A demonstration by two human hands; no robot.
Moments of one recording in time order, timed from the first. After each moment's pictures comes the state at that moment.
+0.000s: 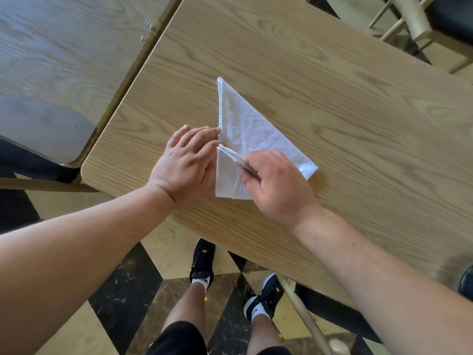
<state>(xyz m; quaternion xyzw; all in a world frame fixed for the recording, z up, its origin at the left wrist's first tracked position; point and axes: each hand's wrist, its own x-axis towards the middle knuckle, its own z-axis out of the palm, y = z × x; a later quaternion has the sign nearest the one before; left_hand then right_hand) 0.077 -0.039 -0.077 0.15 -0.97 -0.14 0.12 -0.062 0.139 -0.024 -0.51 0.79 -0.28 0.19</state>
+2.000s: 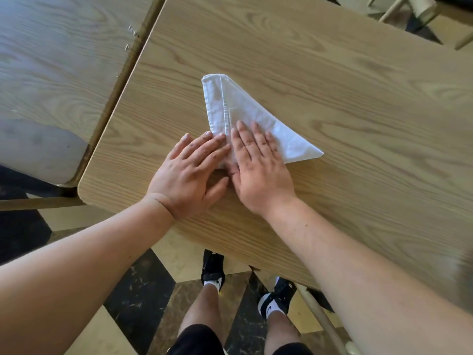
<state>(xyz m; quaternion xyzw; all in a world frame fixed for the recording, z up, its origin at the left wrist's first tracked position) 0.072 -0.041 -0.081 0.12 -0.98 -0.14 0.05 -0.061 0.104 -0.091 -0.50 0.86 -0.09 0.09</state>
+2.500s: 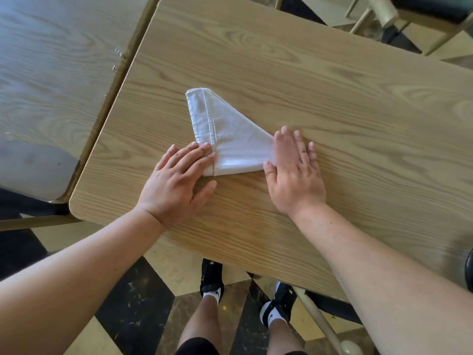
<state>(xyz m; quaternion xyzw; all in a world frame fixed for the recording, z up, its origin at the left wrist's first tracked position) 0.070 -0.037 -0.075 0.13 -0.98 -0.16 0.05 -0.108 0.171 -0.085 -0.36 0.93 -0.03 0.11</state>
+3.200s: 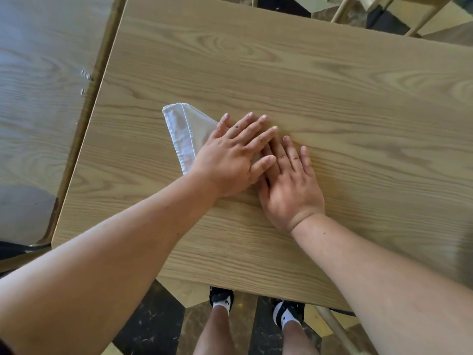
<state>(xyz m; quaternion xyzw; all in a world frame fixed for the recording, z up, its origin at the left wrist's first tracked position) -0.078 -0.007 -0.082 0.01 -0.99 -0.12 -0.02 -0.111 0.169 -0.090 -0.36 0.93 -0.01 0.10</state>
